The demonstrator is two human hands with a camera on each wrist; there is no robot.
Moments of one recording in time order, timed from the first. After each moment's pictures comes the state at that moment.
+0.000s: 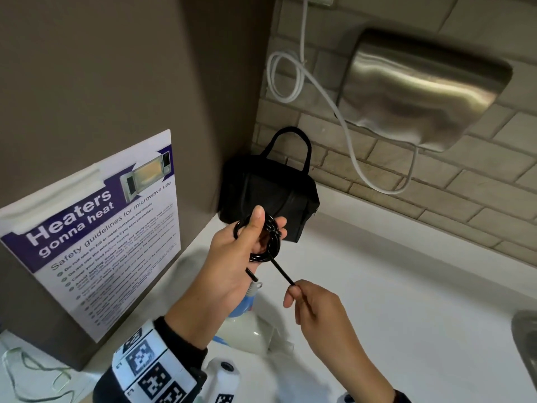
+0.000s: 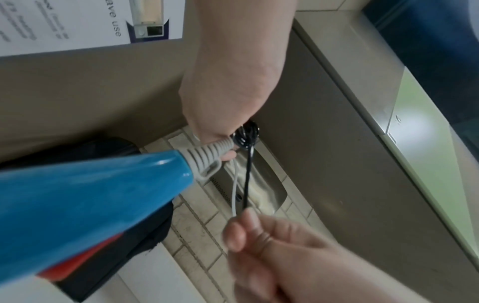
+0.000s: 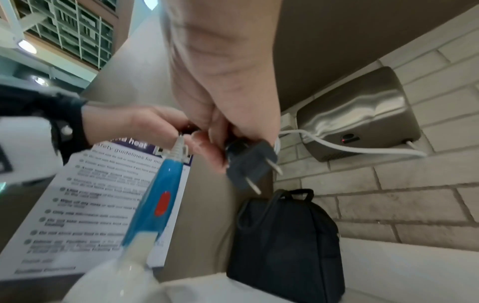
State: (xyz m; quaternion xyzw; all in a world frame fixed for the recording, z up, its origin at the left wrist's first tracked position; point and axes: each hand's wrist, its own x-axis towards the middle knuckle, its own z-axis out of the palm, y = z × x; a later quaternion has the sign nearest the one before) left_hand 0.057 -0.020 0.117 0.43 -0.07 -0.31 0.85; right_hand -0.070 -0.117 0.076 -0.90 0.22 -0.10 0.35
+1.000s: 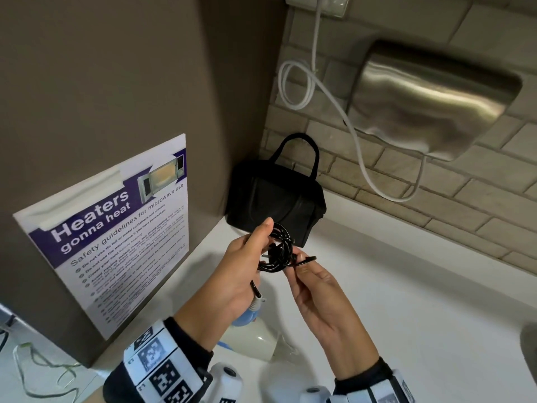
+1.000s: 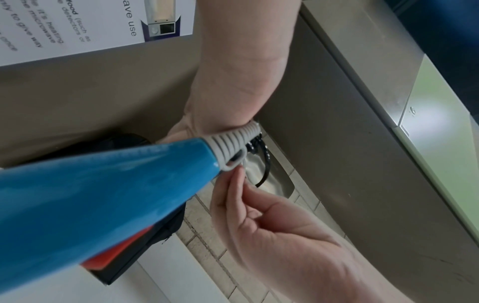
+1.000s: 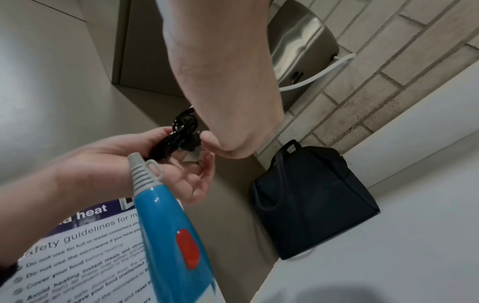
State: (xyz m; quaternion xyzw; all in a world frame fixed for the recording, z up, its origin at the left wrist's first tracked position) left_hand 0.064 -0.023 0.102 0.53 -0.02 -0.34 0.78; right_hand -0.025 -0.117 0.089 -0.38 0.25 -0.18 0.87
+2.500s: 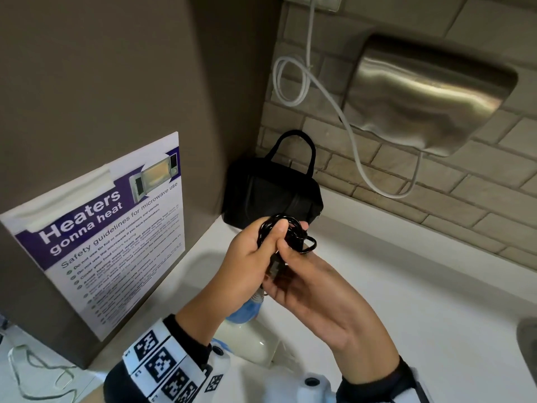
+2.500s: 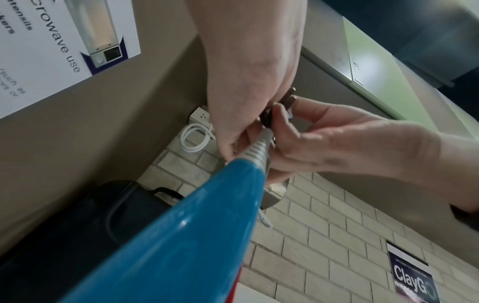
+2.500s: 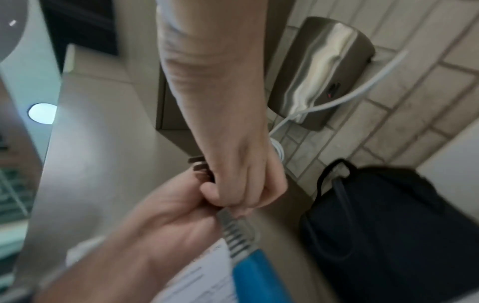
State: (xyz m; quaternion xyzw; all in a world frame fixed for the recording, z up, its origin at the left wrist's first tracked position) left_hand 0.057 -0.020 0.112 0.57 -0.30 -0.22 0.74; right_hand -0.034 -0.098 0.141 -0.47 0.19 -0.03 0.86
